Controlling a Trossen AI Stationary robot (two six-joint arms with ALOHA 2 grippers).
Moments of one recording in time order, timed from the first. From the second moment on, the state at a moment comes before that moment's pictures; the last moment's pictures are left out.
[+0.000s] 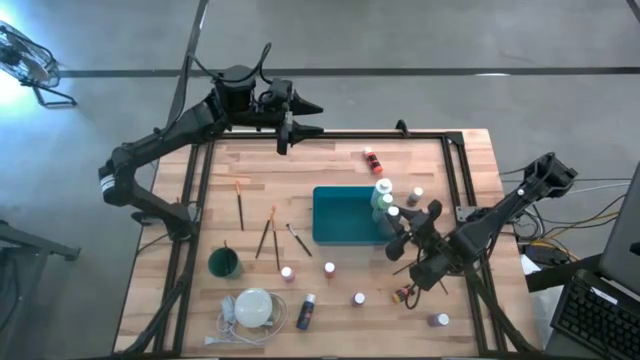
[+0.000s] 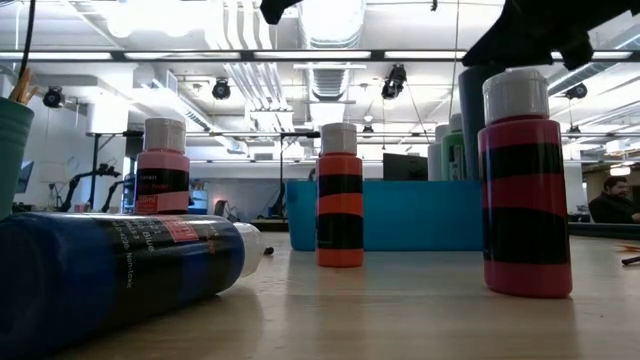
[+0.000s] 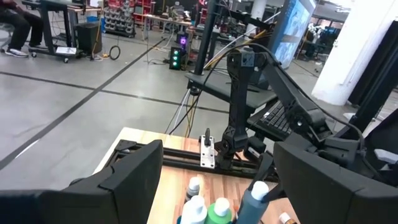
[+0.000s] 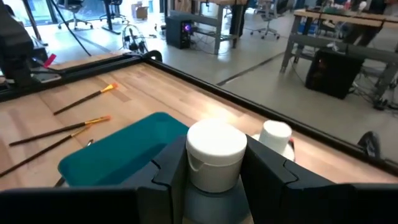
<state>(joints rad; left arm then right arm) 0.48 1.39 1.55 -0.23 0.47 -0.10 0.63 1.30 0.80 -0.64 1.32 1.13</state>
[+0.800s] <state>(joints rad) 0.48 1.39 1.55 -0.23 0.47 -0.08 0.60 1.31 0.66 -0.49 1.31 1.26</state>
